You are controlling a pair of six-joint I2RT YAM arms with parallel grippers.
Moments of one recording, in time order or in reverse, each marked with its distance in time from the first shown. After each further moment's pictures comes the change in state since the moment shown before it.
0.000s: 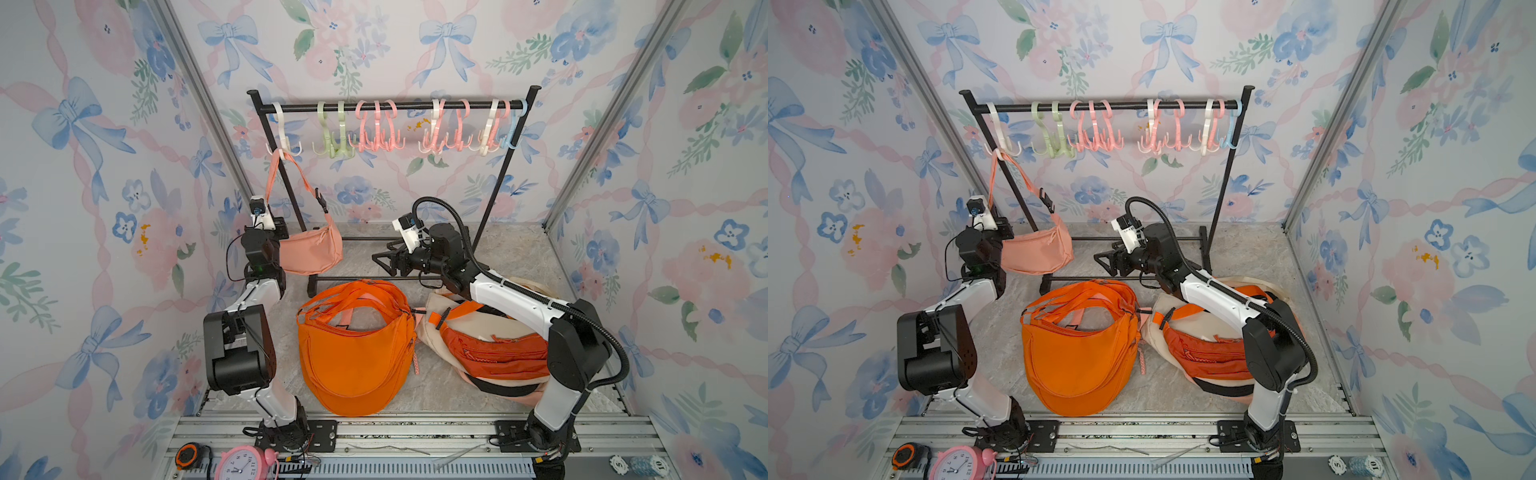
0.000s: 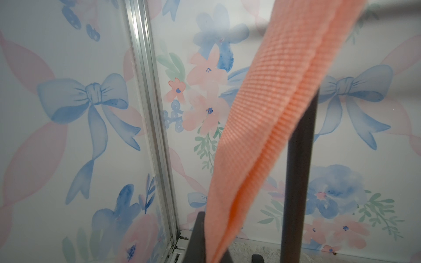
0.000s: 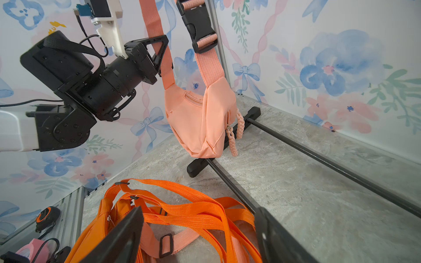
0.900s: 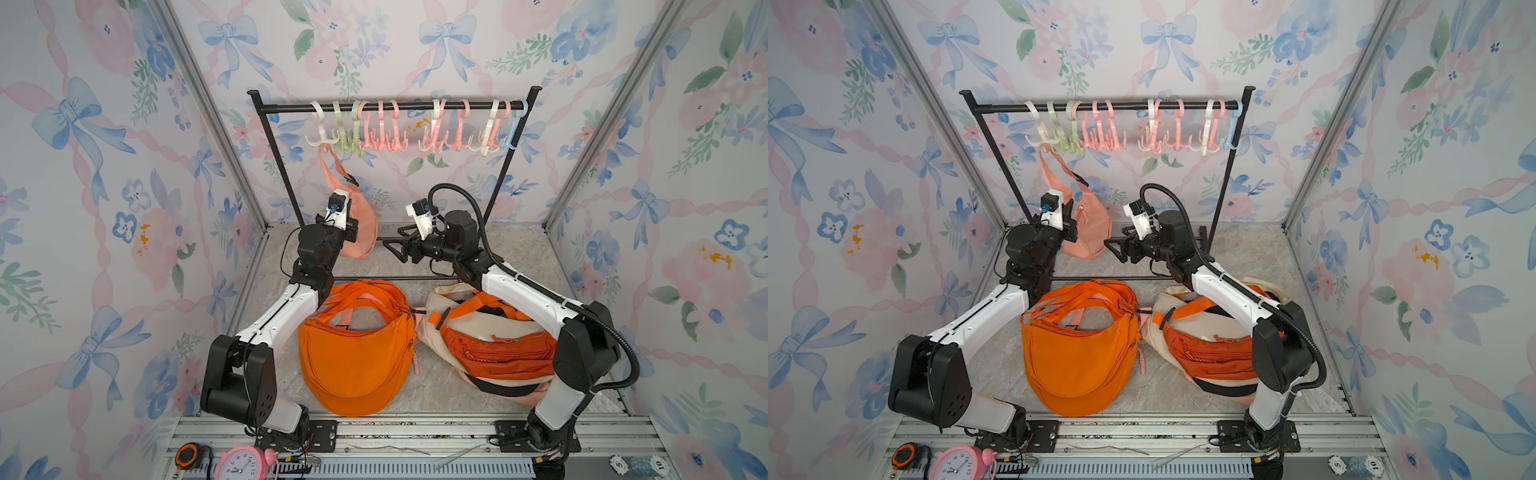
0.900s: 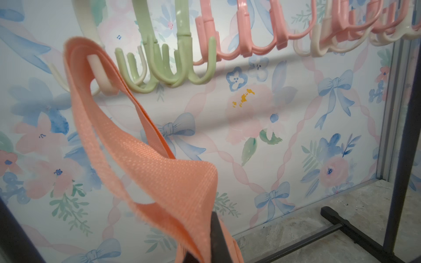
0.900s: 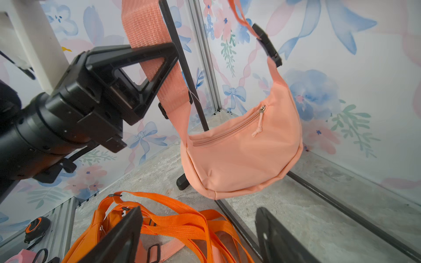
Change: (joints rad) left arm -0.460 -0.196 0.043 -0.217 0.012 0.113; right arm -0.084 -0.031 0.091 -0.045 -0.052 -0.047
